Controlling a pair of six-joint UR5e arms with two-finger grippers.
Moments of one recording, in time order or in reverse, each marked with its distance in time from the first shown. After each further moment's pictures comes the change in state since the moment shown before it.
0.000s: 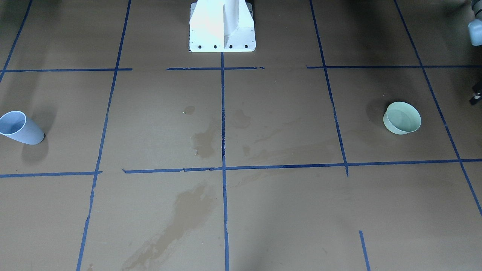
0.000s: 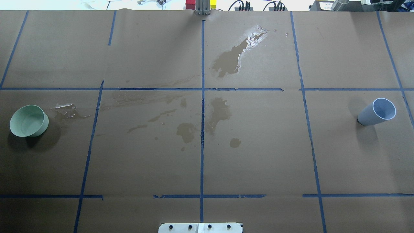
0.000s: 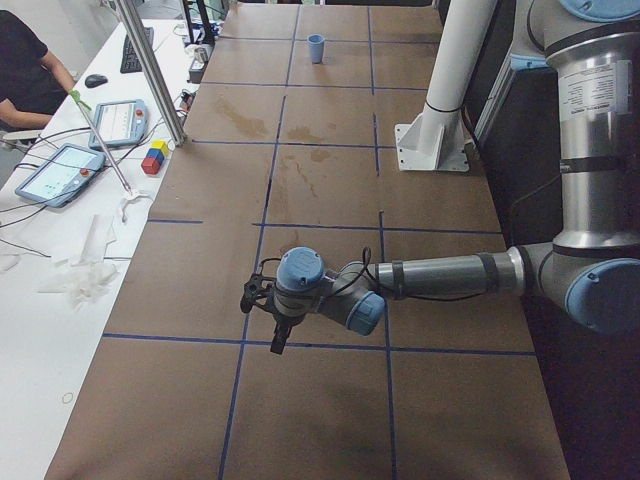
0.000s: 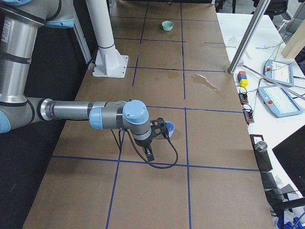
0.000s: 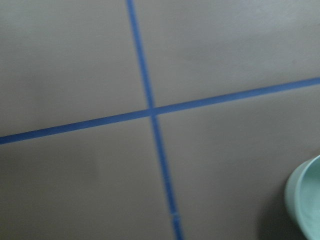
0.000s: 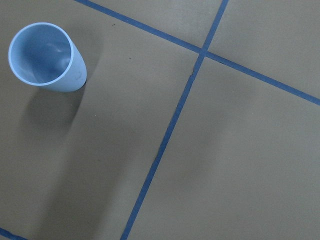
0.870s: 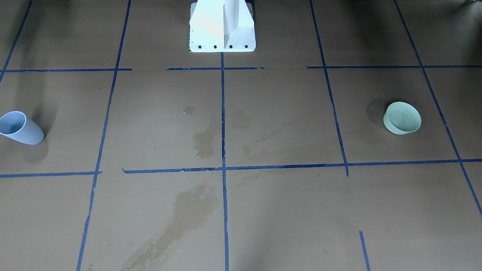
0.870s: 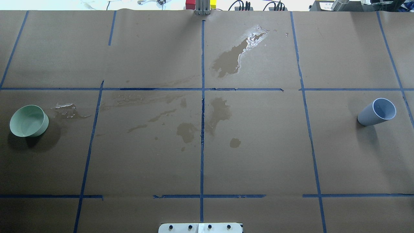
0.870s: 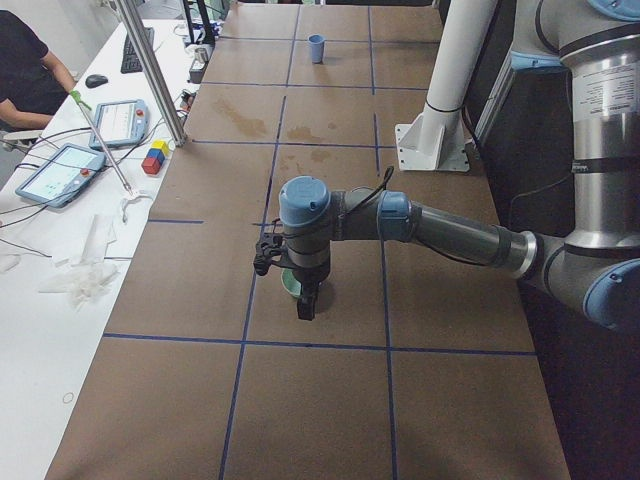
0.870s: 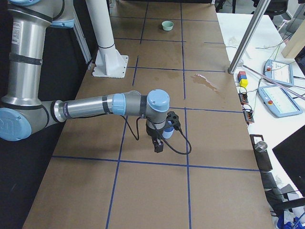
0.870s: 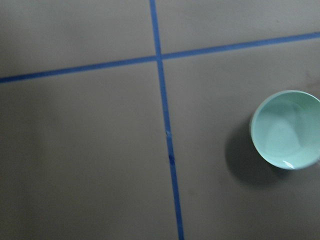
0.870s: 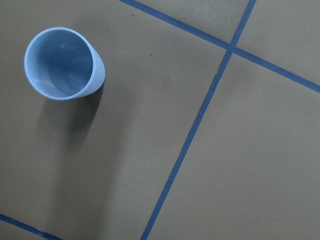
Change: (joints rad) left arm -0.115 -0.001 -0.404 0.825 -0.008 0.317; right arm -0.109 0.144 0.018 -0.262 -0.040 0.001
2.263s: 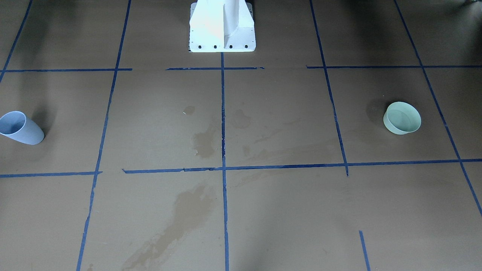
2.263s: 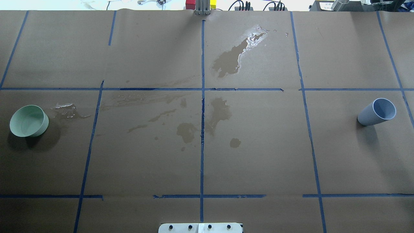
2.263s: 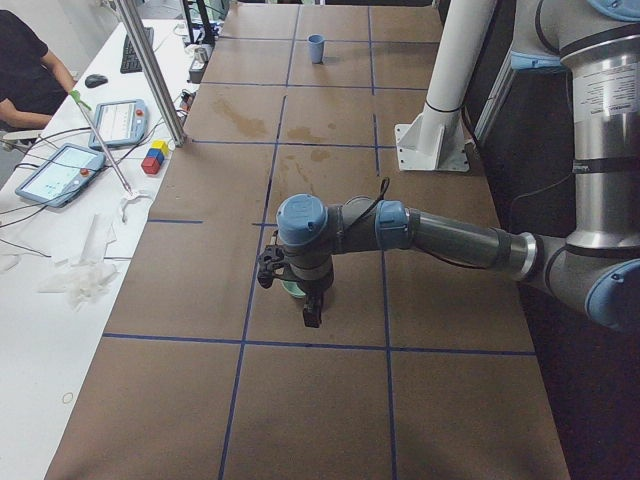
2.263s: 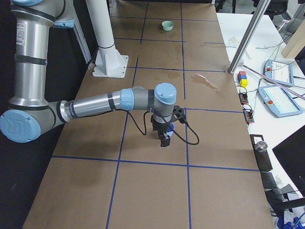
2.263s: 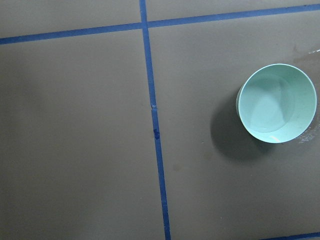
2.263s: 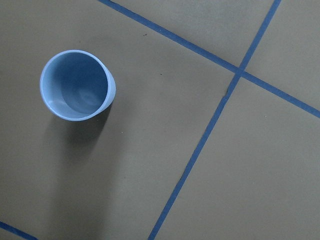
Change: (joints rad) left arm -0.002 0.004 0.045 0.010 -0.063 0.017; right arm -0.034 0.042 -0.002 -0.004 -0.012 -0.001
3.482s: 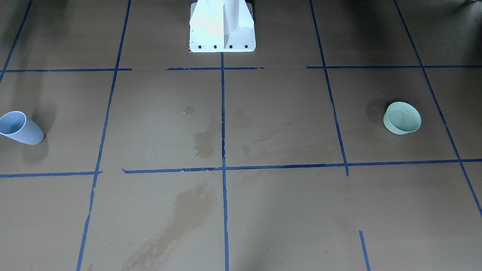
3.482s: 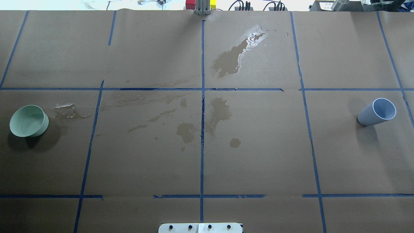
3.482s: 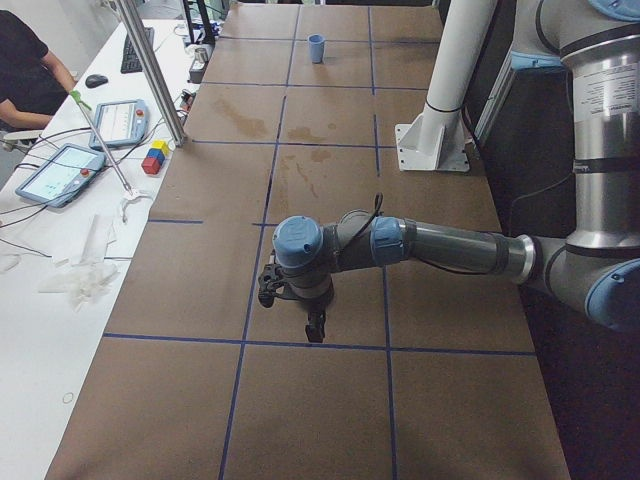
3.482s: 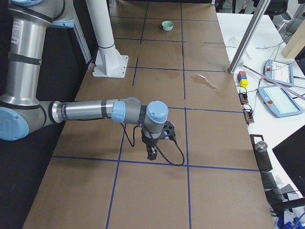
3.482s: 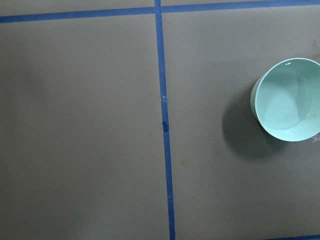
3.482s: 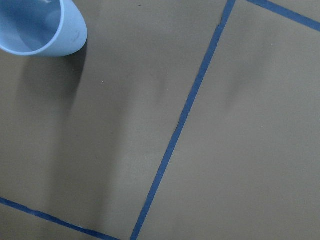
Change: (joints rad) left arm 0.000 -0.003 0.095 -0.031 0.000 -0.004; right arm 0.013 -0.083 -0.058 0.001 0.015 -0.008
